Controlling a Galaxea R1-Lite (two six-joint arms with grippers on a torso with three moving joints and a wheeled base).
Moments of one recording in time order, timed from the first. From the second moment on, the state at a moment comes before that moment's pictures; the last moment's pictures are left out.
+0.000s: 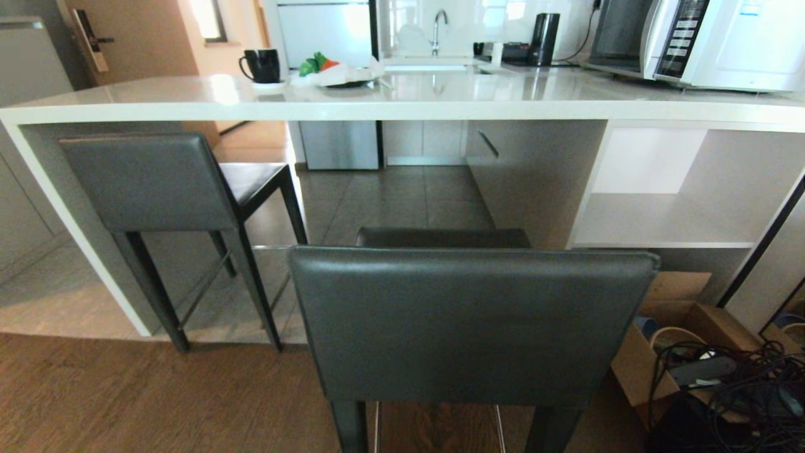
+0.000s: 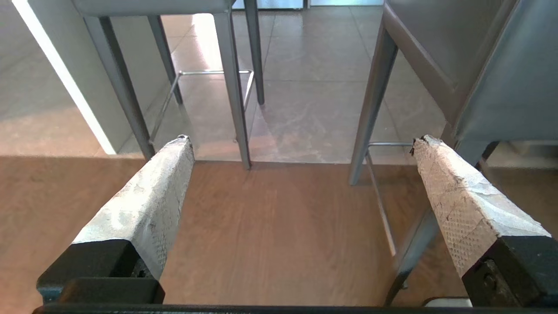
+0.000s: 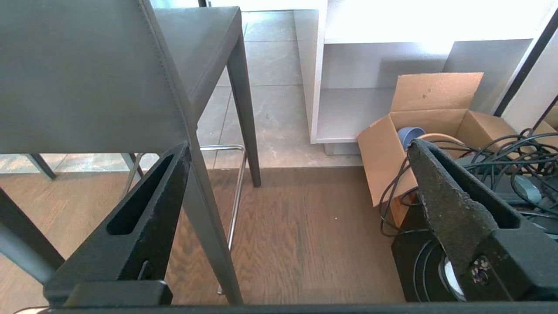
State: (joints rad) left arm 0.00 0.00 0.00 -0.01 -0.01 0.02; right arm -0.01 0.00 0.00 -0.01 0.00 0.00
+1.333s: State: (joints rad) left arm 0.00 0.00 0.00 -0.01 0.00 -0.03; right arm -0.01 0.00 0.00 -0.01 0.00 0.01
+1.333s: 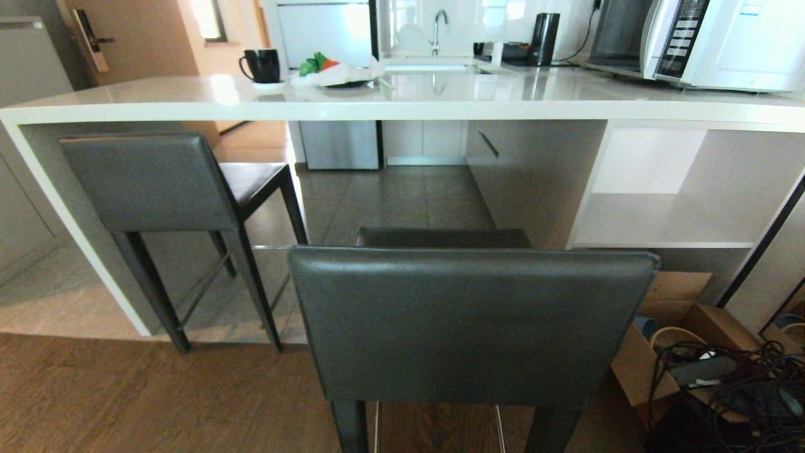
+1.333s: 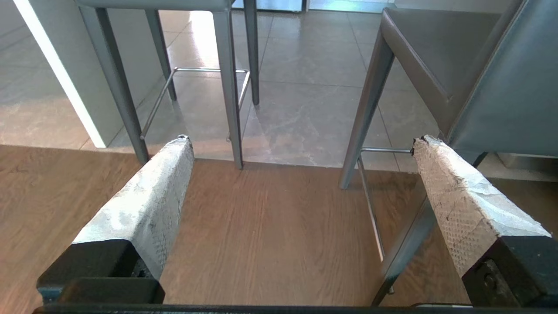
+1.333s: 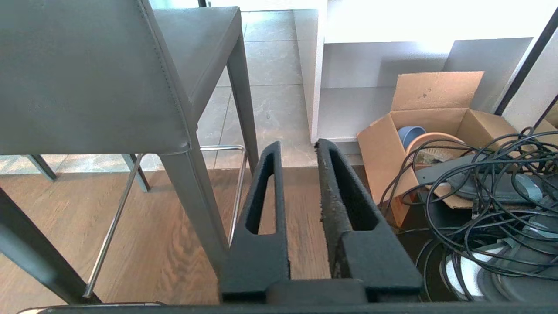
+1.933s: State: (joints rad) left arm 0.00 0.00 0.00 -0.01 0.00 -0.03; right arm -0.01 0.00 0.00 -0.01 0.00 0.00
